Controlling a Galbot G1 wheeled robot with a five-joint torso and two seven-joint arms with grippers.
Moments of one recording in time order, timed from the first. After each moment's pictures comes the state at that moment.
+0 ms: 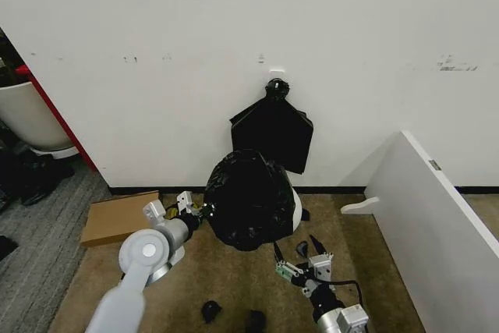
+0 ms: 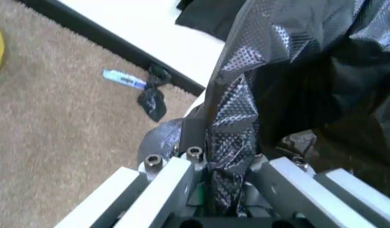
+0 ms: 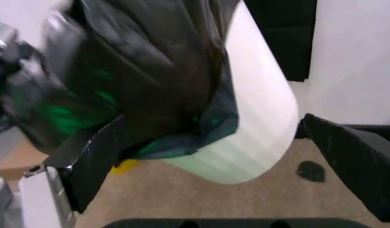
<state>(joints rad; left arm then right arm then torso) 1.18 -1.25 -0.39 -1.92 -1.25 0.59 -0.34 -1.62 0.98 -0.01 2.14 0.36 0.16 0.41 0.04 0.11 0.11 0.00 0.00</state>
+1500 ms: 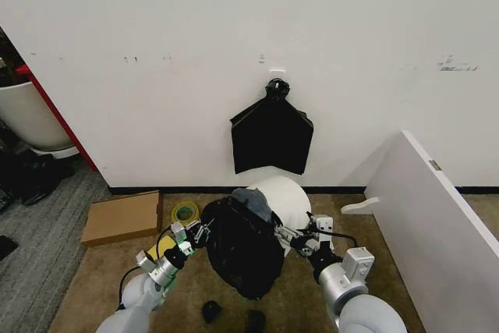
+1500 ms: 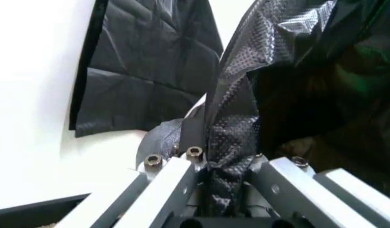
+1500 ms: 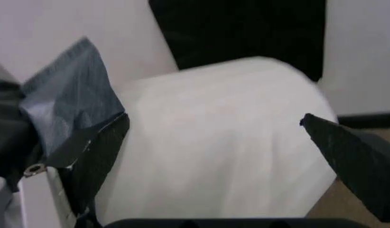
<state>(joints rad) 1.15 -1.23 -0.35 -1.27 -0.85 -0.40 0.98 -1.44 1.00 0.05 2.30 0.68 -0.20 0.49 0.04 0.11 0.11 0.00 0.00</state>
